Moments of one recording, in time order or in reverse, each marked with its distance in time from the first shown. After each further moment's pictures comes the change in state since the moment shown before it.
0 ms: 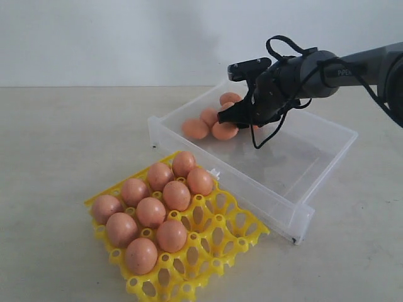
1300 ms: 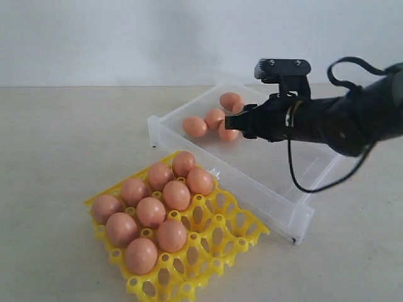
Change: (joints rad) left arm 0.000 0.000 0.000 0.000 0.000 0.000; right arm 0.000 -0.463 0.765 0.076 -0.709 0.050
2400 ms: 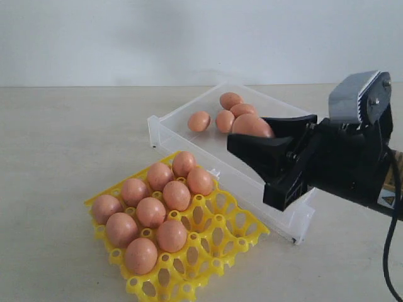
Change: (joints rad) left arm 0.000 0.000 0.000 0.000 0.000 0.000; right arm 0.000 -0.502 0.577 -0.340 -0.630 0.009
